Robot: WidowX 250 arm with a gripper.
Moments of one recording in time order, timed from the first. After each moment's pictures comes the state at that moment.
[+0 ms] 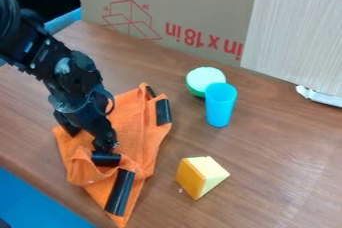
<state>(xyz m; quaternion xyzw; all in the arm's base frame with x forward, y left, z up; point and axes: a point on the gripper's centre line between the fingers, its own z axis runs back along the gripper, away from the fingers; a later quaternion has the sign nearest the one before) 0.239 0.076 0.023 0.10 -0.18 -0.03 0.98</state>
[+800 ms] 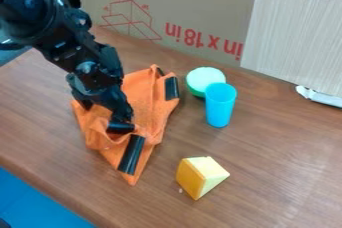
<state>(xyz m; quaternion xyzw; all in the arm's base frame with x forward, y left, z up) 0.279 0.094 0.016 0.15 -0.20 0.02 0.97</state>
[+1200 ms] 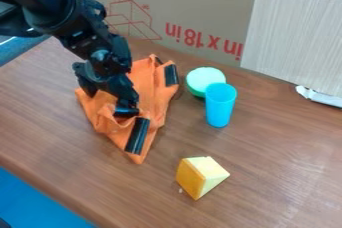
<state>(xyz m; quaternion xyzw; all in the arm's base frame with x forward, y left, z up) 0.303 0.107 0.015 0.17 -0.20 0.05 0.96</state>
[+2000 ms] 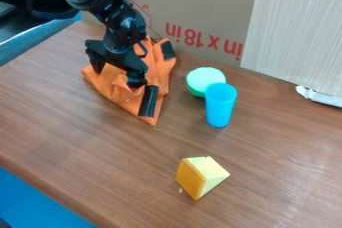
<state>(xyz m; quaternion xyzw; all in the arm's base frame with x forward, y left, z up) 0.356 0.135 0.014 0.18 -0.19 0.12 0.96</state>
